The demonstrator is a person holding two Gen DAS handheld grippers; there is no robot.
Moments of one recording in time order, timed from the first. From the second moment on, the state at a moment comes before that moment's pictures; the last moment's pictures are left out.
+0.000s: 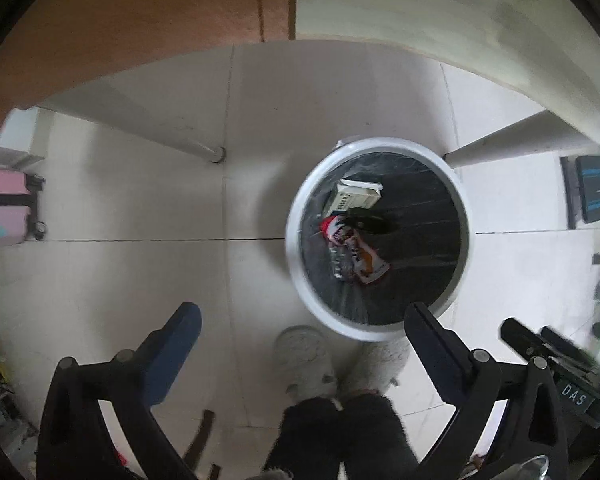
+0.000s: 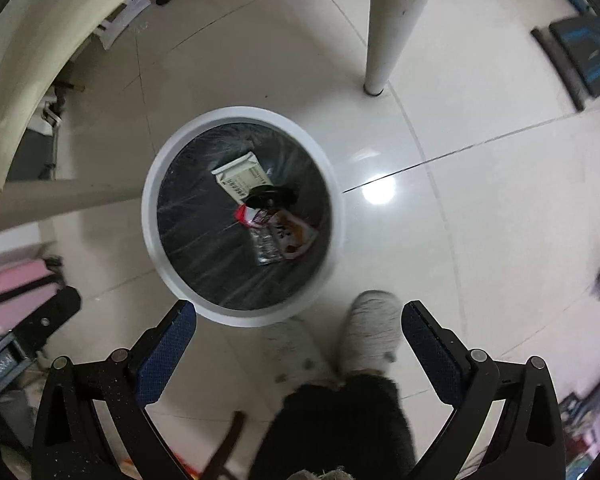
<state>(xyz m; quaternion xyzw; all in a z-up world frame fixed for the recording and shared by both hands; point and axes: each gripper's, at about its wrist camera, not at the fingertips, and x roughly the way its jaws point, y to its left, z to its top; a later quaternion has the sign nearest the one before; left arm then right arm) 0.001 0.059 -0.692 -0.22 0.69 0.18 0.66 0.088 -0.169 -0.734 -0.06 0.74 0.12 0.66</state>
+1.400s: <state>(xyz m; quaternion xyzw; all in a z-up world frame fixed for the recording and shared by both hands) -0.003 0.073 -0.283 -0.17 0.55 0.25 0.78 0.067 -0.149 -0.248 -0.05 0.62 0.21 0.76</state>
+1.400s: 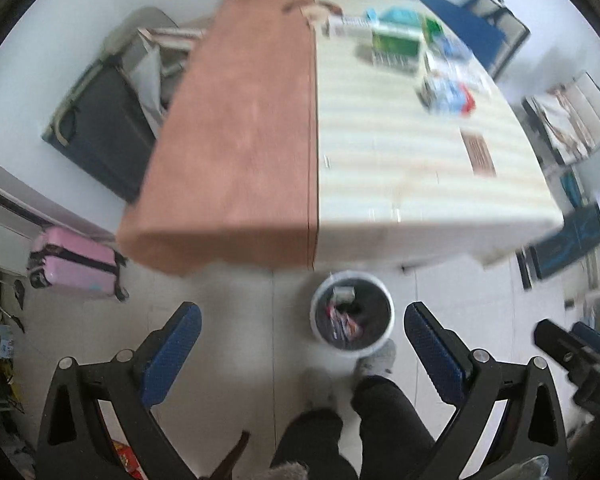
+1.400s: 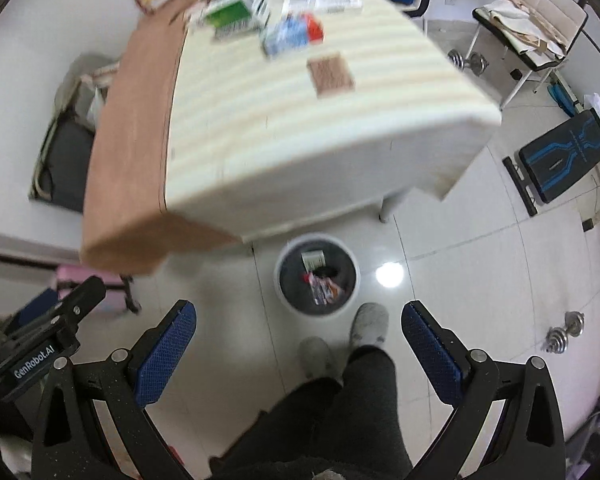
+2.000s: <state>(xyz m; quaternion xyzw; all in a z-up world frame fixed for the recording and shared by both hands) 0.315 0.021 -0.329 0.18 0.60 0.11 0.77 0.384 -0.154 -0.293 -0.07 0.65 0.17 0.74</state>
